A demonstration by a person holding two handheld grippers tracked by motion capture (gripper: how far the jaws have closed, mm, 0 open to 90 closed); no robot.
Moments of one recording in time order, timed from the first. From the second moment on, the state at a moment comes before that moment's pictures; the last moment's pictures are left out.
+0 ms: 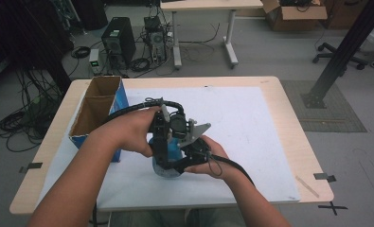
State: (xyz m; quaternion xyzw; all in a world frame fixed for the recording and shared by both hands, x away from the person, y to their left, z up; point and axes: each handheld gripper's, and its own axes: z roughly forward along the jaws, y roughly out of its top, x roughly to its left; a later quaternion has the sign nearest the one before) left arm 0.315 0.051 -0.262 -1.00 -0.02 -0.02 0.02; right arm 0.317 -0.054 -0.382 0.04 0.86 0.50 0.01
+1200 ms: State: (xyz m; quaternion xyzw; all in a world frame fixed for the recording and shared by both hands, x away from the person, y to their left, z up) left arm 0.316 0.053 -0.265 -1.00 -0.01 -0.02 0.02; right arm 0.314 -0.054 -0.380 0.05 0.86 0.50 0.00
